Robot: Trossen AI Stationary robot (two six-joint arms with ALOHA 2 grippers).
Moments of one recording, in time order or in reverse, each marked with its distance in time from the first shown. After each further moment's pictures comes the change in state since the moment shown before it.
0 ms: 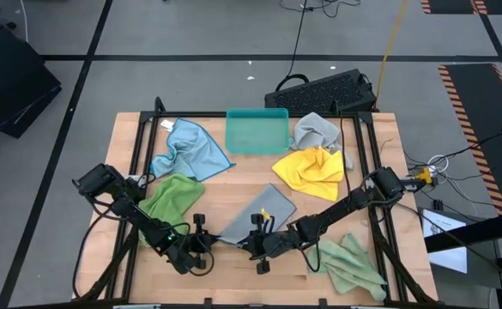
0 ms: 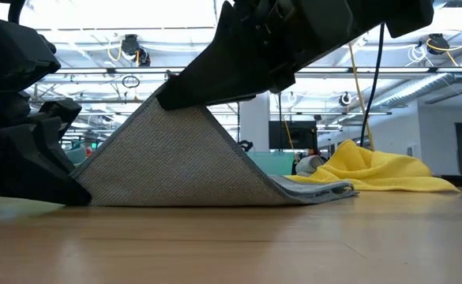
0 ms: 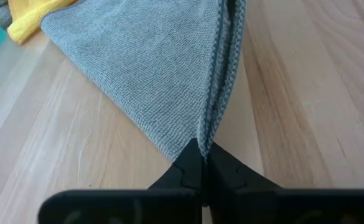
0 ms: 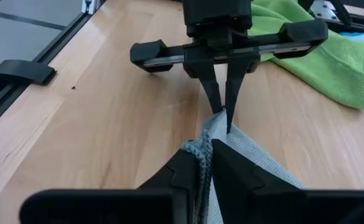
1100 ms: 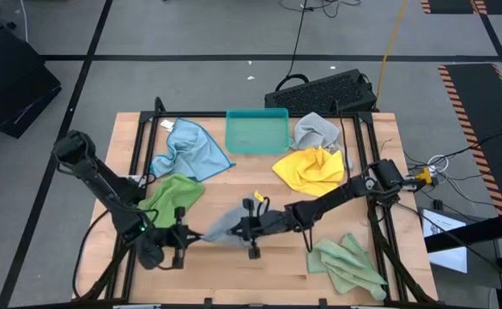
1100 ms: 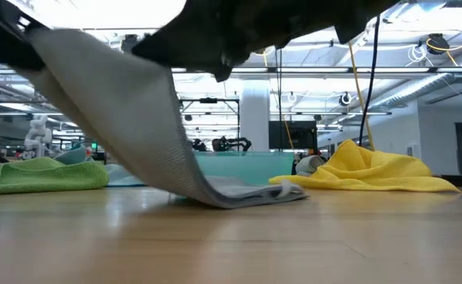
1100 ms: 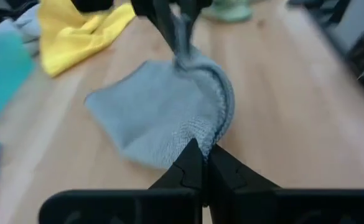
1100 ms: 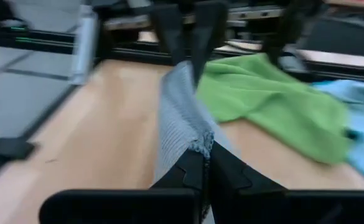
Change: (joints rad) left arm -0.132 -0.508 -0.002 -0.324 -0.042 -0.125; right arm -0.121 -0.037 0.000 0.162 -0.177 -0.032
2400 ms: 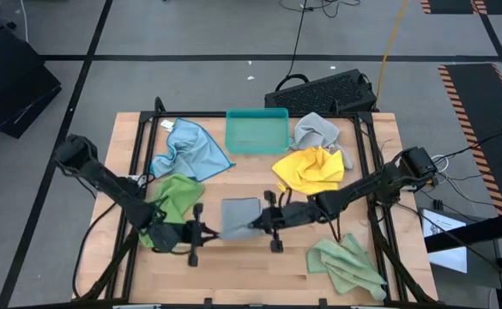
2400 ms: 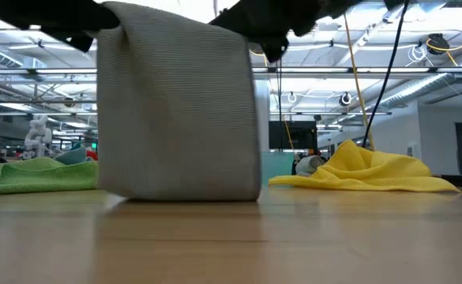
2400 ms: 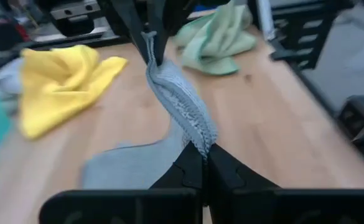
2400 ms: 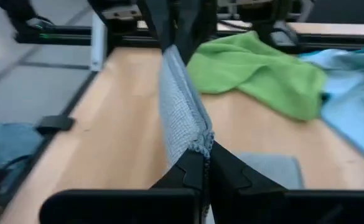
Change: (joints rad) left arm 0.183 0.070 0.010 0.384 0.173 0.317; right arm 0.012 -0.306 -0.196 -0.174 0.018 0.113
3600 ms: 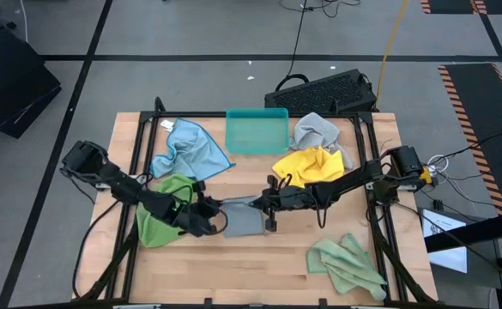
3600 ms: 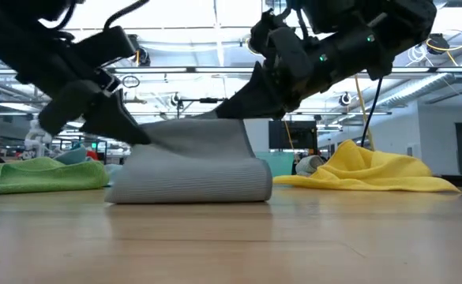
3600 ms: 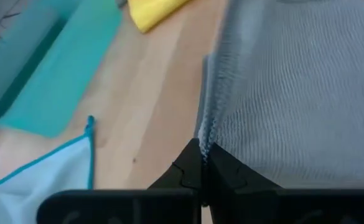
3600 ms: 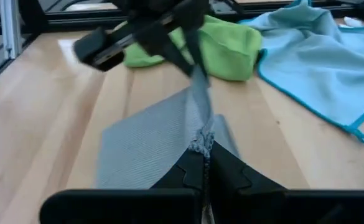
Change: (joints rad) left arm 0.252 0.114 0.000 -0.333 -0.116 -0.100; right arm -0.167 0.099 -0.171 0.250 -0.021 -0.006
